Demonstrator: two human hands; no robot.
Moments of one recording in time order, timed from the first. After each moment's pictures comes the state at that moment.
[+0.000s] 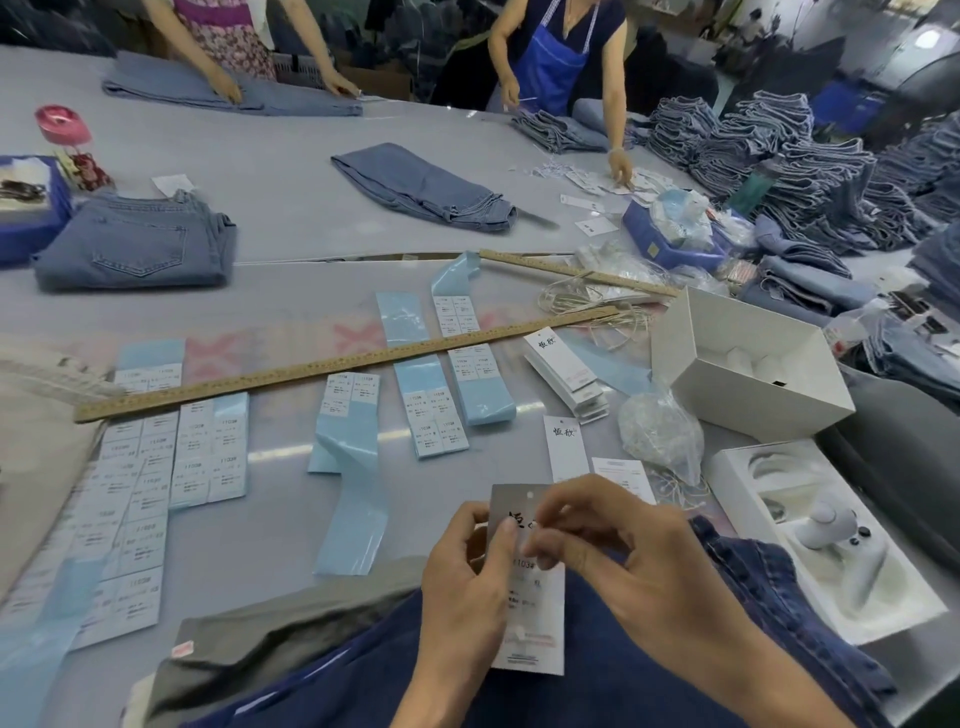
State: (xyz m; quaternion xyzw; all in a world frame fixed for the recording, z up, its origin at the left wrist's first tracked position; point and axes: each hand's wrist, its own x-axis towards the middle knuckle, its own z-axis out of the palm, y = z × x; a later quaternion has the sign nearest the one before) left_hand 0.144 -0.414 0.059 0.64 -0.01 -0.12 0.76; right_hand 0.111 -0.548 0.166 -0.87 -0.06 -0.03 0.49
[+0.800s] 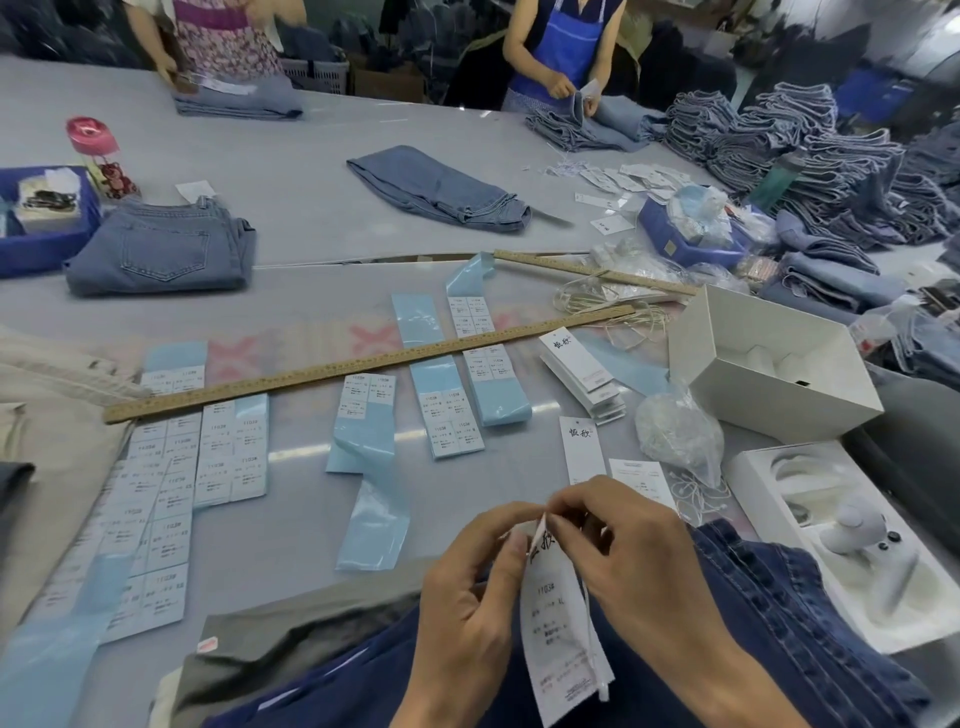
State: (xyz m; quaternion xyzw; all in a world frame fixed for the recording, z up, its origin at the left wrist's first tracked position) left_hand 0.136 -0.391 0.080 0.62 -0.13 -0.05 0.77; right_hand 0.120 -0.537 0.144 -0.95 0.02 -0.13 0.28
